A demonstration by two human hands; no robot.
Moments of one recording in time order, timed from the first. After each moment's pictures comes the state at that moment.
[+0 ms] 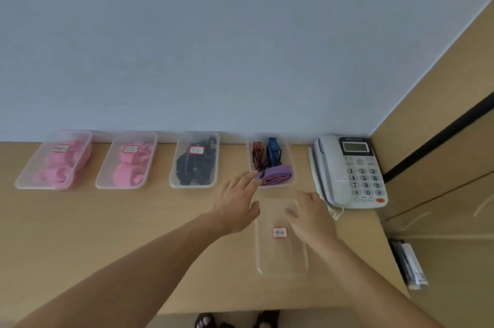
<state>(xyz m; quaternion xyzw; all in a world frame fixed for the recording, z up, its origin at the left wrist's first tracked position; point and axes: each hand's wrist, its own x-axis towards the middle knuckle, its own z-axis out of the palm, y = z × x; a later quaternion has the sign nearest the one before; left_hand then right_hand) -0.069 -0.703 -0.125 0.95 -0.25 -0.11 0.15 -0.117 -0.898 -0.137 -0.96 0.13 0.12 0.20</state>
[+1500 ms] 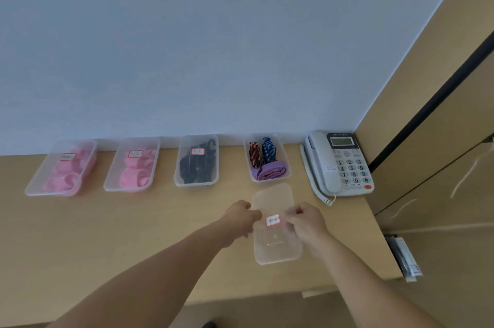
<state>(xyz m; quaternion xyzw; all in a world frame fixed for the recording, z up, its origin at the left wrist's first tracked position) -0.115 -0.707 -0.116 0.79 0.09 -0.35 0.49 -0.159 -0.873 -0.133 -0.78 0.32 0.09 0.53</state>
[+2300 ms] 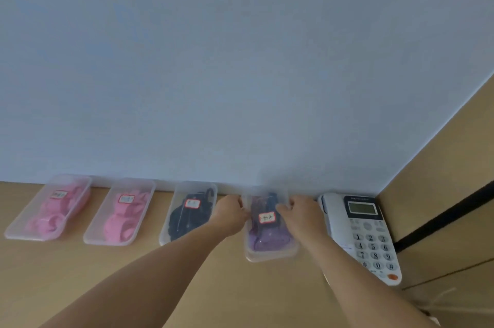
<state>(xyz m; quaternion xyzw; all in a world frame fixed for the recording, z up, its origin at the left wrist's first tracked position) 0.034 -0.727 -0.096 0.91 0.08 -0.18 0.36 0.009 -0.903 -0.084 -0.95 0.13 0.02 0.28</state>
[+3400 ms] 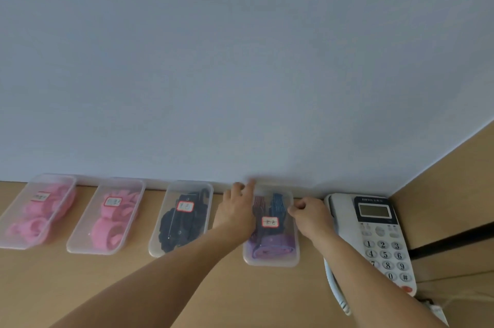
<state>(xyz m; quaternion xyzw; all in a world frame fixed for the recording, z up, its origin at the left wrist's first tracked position) 0.058 -0.748 -0.122 0.97 -0.06 -0.12 0.19 0.047 -0.929 -0.127 -0.90 0.20 0.11 0.37</state>
